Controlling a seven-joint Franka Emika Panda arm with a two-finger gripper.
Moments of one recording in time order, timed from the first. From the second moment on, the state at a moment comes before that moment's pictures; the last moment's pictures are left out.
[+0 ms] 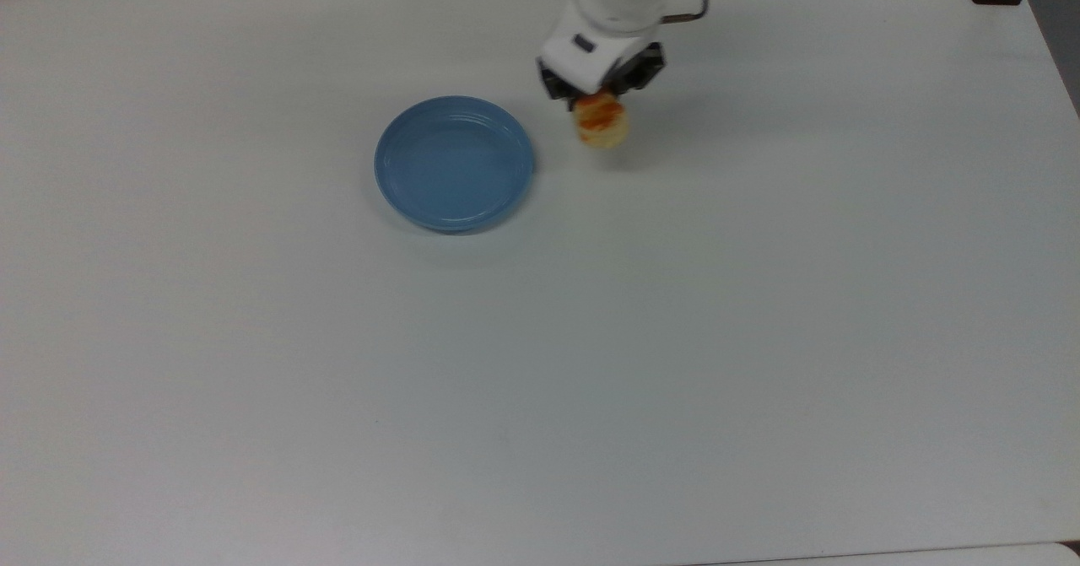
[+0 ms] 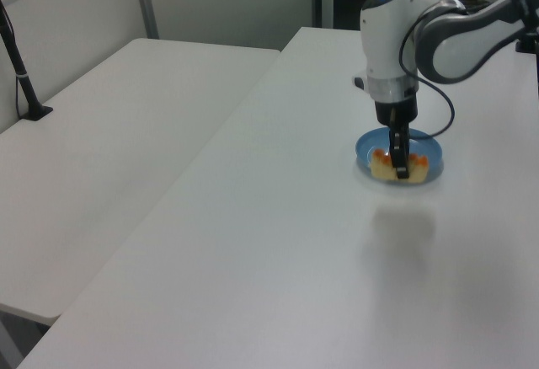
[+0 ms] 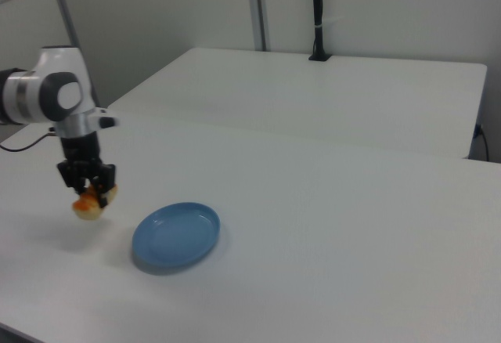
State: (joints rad) arm 0.30 0.11 0.05 -2.02 -0.01 1.95 0.18
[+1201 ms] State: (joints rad) arm 0.30 0.15 0.12 -1.90 -0.04 1.93 0.39
